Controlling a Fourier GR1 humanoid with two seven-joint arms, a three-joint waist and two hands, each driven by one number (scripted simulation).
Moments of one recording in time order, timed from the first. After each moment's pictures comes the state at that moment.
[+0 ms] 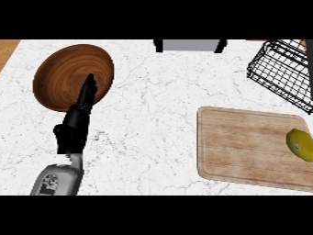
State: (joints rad) left arm -0.18 0.03 -0.10 -1.54 -0.17 0.19 0.06; right arm -1.30 -0.35 -0.34 -0.80 1.42 0.22 1.03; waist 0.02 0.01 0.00
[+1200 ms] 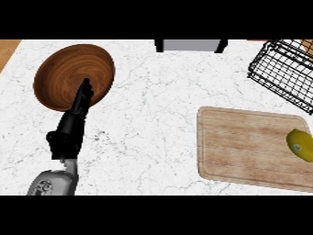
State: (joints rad) left arm -0.14 0.04 -0.09 -1.56 -0.15 0.17 0.04; right arm -1.20 -0.54 -0.53 -0.52 1.31 -0.16 0.91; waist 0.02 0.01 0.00
